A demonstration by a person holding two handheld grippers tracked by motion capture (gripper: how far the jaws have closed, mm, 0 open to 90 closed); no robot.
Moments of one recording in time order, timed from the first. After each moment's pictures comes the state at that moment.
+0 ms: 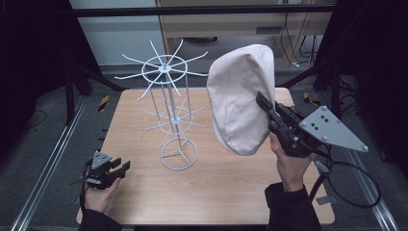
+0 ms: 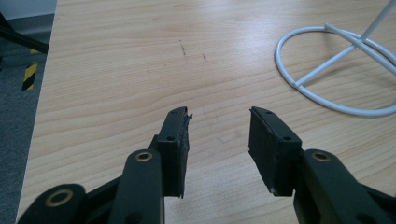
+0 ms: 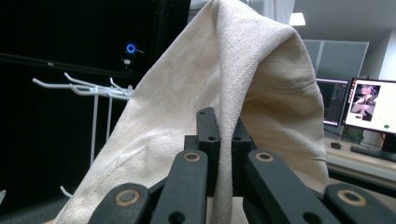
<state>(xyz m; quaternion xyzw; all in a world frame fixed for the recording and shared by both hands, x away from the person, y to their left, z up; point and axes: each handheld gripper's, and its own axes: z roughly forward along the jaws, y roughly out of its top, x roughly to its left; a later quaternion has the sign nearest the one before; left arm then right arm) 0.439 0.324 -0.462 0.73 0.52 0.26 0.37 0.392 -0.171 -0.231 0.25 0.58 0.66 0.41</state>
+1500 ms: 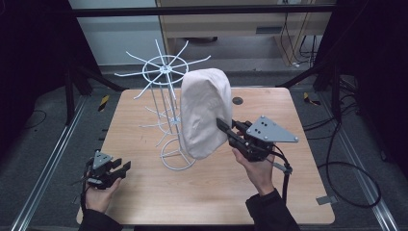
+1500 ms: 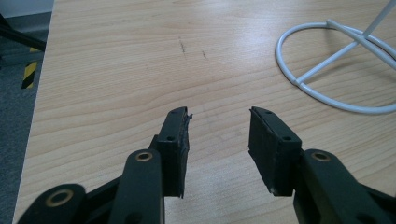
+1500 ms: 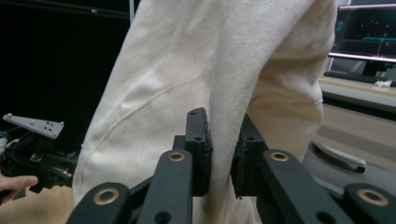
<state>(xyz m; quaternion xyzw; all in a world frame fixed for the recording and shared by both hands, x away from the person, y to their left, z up) 0.440 0.323 -0.464 0.73 0.52 0.26 0.37 0.431 -0.120 -0.306 0.25 0.67 0.63 0.29</state>
